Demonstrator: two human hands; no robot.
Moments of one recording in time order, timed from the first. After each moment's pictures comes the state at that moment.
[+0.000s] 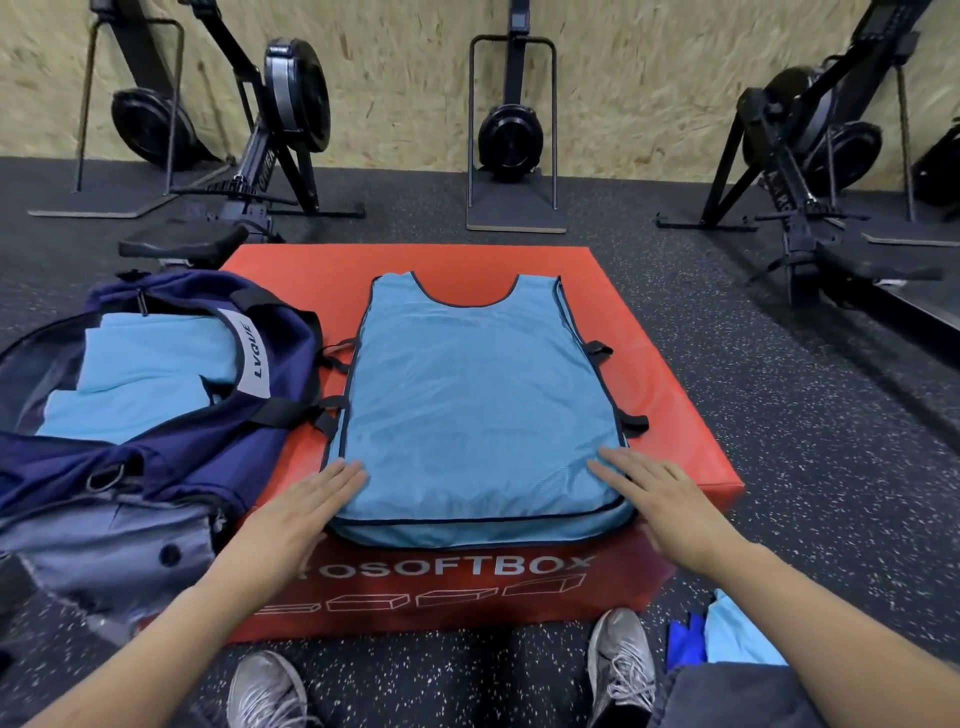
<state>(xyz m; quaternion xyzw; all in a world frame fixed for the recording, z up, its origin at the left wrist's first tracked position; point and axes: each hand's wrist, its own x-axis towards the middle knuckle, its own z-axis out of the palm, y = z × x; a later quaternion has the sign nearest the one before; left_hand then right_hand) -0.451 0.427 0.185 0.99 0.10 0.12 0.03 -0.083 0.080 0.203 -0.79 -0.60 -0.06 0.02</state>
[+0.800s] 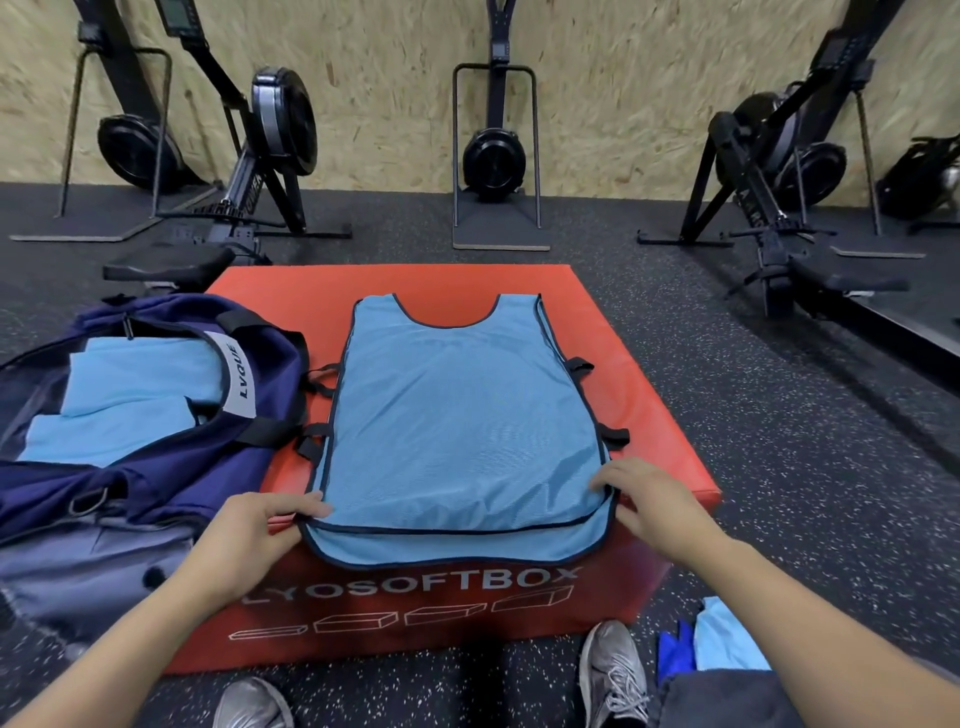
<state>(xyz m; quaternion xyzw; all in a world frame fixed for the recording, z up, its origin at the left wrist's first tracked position) -0.453 0.403 0.243 0.86 0.27 0.20 0.39 -0.083 0.085 0.227 -0.81 -0.56 0.00 0.16</state>
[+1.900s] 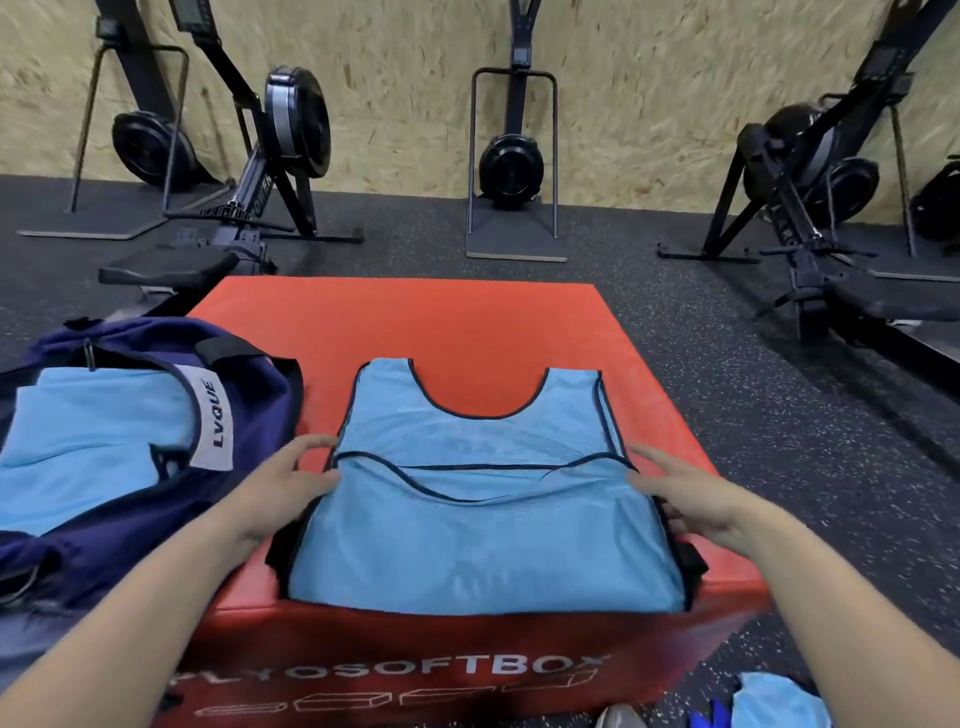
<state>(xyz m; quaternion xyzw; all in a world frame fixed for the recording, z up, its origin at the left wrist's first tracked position) -0.347 0.478 0.269 0.71 0.41 0.14 0.55 -0.017 0.159 0.271 -0.79 -0.20 0.40 0.43</state>
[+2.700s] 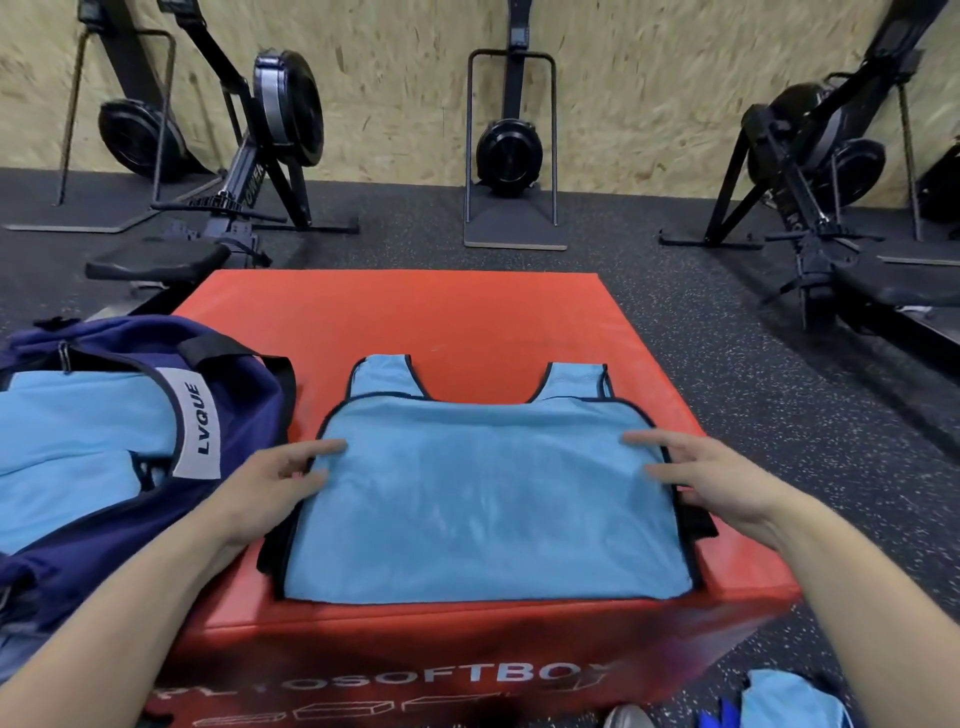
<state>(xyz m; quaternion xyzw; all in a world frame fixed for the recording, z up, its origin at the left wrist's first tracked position) -0.346 0.499 0.262 0.77 0.35 0.16 0.51 -0.011 0.161 0.294 -0.76 -0.26 0.36 0.47</state>
